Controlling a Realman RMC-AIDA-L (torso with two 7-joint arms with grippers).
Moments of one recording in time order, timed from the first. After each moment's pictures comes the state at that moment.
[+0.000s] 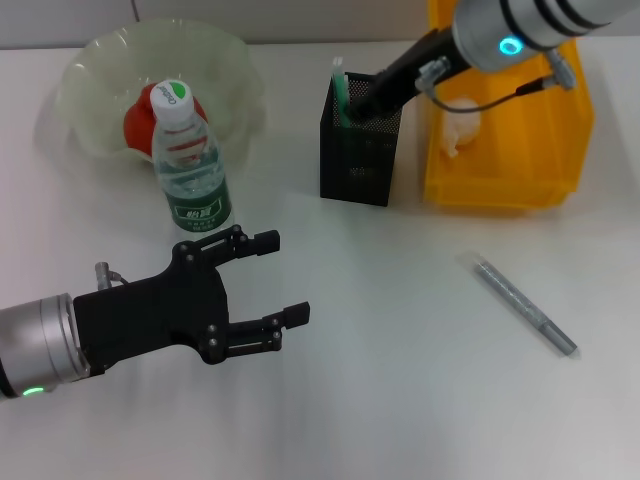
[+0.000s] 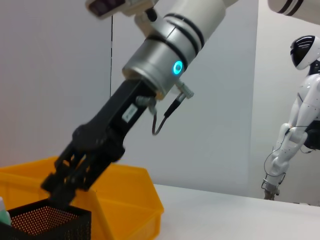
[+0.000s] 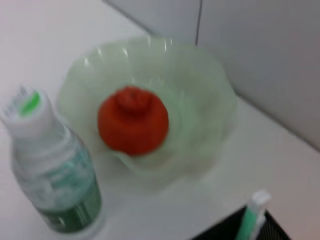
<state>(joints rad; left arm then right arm) -0.35 -2.07 1.04 0.44 1.56 1.61 -0.85 0.85 2.09 -1.41 -1.17 -2.52 -1.20 2.60</state>
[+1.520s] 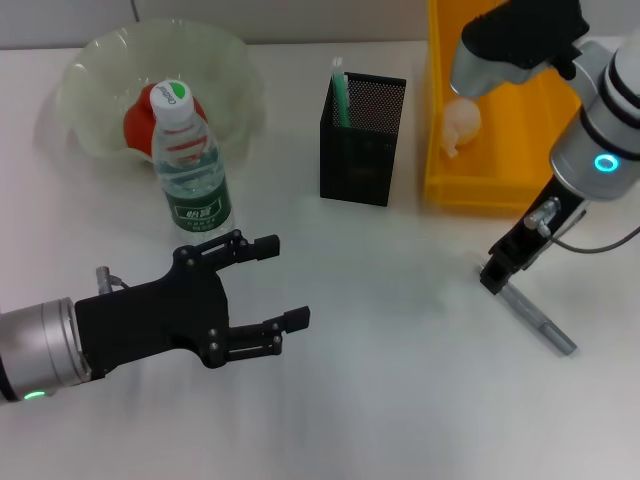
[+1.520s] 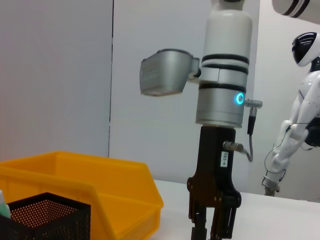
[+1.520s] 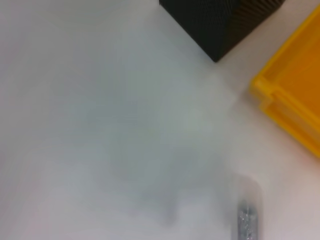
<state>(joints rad) -0.35 -2.07 1.05 0.44 1.56 1.60 -0.85 0.82 2.09 -1.44 -1.16 -2.72 -1.70 2.83</state>
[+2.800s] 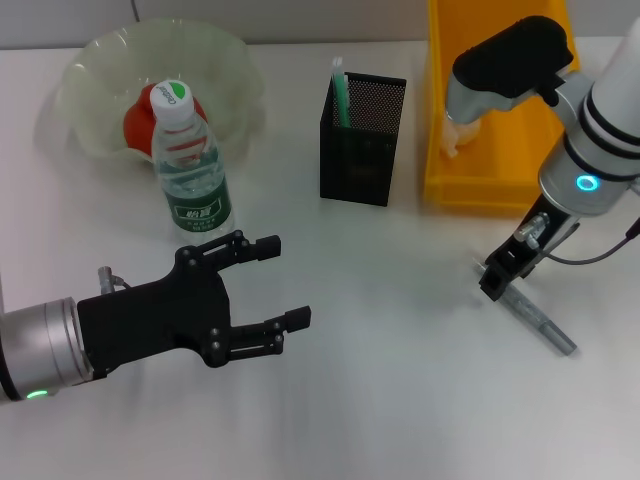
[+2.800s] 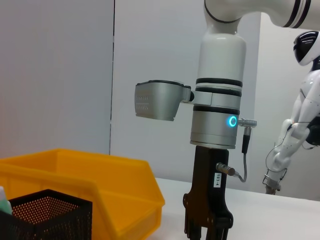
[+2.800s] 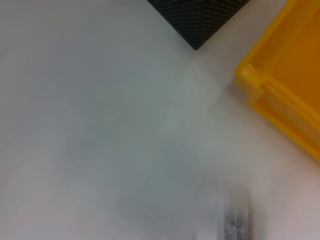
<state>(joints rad) -0.35 -2.07 1.05 0.43 1.56 1.59 -0.85 0.84 2.09 -1.48 -0.98 -2.74 -1.55 2.83</state>
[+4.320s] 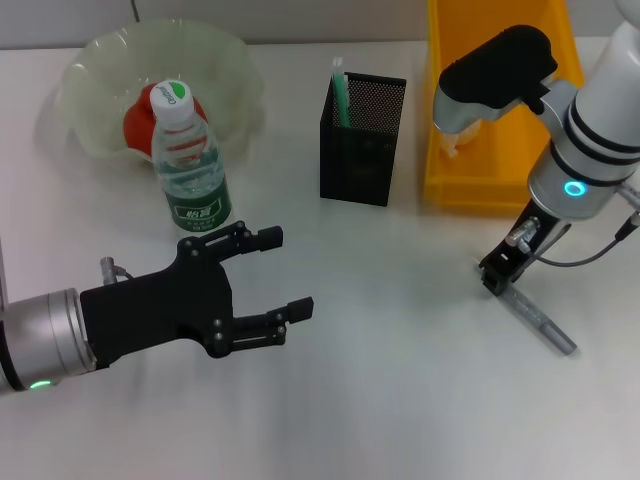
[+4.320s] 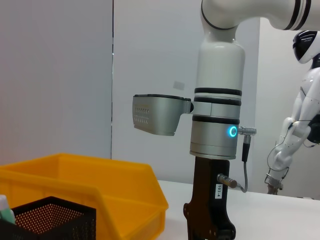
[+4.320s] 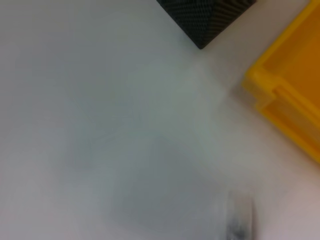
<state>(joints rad) -0.37 -2.07 1.04 0.43 1.56 1.58 -0.84 0.87 2.09 -1.51 -0.92 -2.74 -1.50 2.82</state>
